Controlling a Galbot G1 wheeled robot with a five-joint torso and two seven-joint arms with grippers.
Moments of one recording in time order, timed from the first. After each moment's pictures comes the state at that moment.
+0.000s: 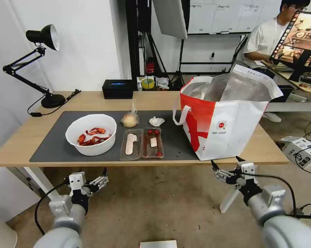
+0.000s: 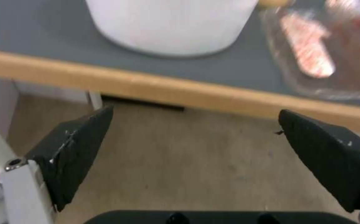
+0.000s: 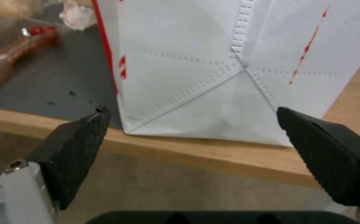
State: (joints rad) left arm 1.63 -1.30 -0.60 -2.29 -0.47 0.51 -0.26; right arm -1.59 1.04 0.70 2.29 0.48 -0.51 0.02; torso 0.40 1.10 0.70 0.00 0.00
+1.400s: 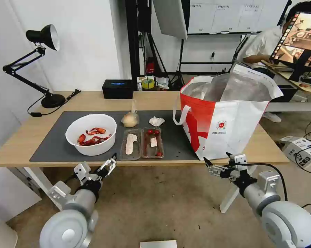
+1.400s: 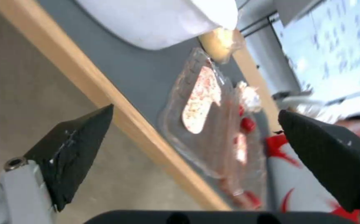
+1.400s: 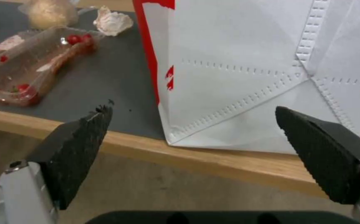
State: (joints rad) left arm 1.46 -1.37 -0.50 -2.33 -1.29 0.27 -0.66; right arm -1.52 1.05 0.62 2.27 0.52 -0.52 0.02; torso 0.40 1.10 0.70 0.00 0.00
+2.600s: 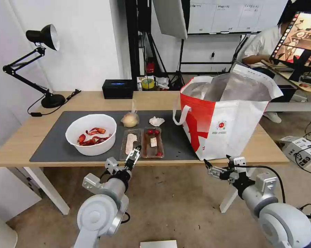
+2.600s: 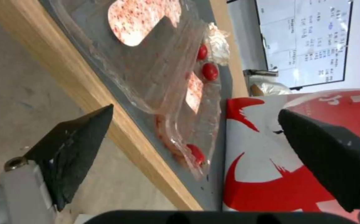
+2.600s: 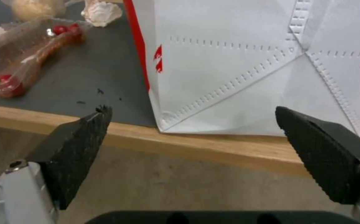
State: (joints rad) left arm 1.32 -1.41 -0.29 -2.21 -1.40 0.18 -0.68; right arm -1.54 1.09 0.61 2.26 0.49 -0.51 0.04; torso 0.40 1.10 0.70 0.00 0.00
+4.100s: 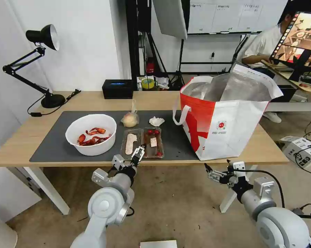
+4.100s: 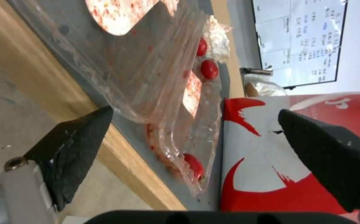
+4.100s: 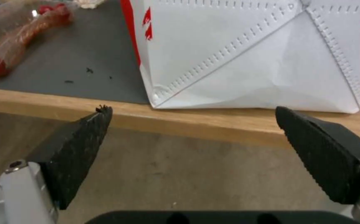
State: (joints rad) left arm 1.25 -1.41 -0.26 -2.11 -1.43 0.14 -0.64; right arm -1.56 1.12 0.61 2.24 0.46 -0.51 0.04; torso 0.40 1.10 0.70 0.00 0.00
